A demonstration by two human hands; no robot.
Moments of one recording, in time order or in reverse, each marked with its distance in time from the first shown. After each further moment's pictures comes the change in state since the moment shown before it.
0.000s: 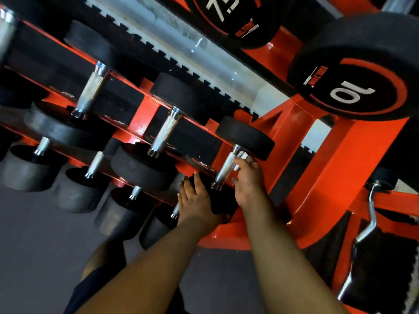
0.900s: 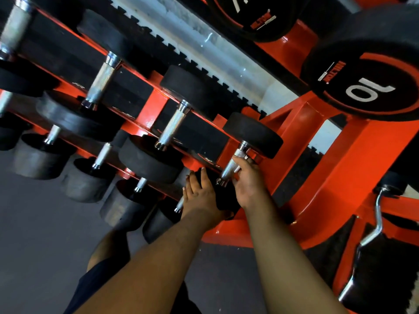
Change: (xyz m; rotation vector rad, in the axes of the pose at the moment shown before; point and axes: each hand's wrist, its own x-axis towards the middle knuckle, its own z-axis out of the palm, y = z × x) left_hand 0.000 0.003 -0.004 0.015 -0.029 -0.020; right_hand -0.016 0.004 0.003 -0.006 -0.097 0.141
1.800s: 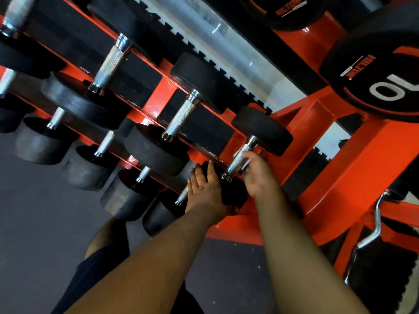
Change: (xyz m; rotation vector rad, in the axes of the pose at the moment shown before) left_hand -0.001 -0.002 0.000 -0.011 0.009 0.030; right_hand 0.016 -0.010 -0.006 -0.041 -0.018 0.120
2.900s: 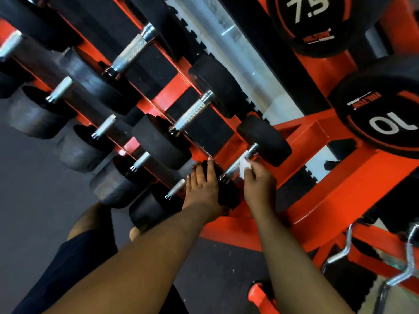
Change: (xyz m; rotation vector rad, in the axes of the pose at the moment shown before) left_hand -0.001 -0.006 0.004 -0.068 0.036 0.059; right_hand -0.031 0.013 -0.025 -1.042 0.186 -0.765
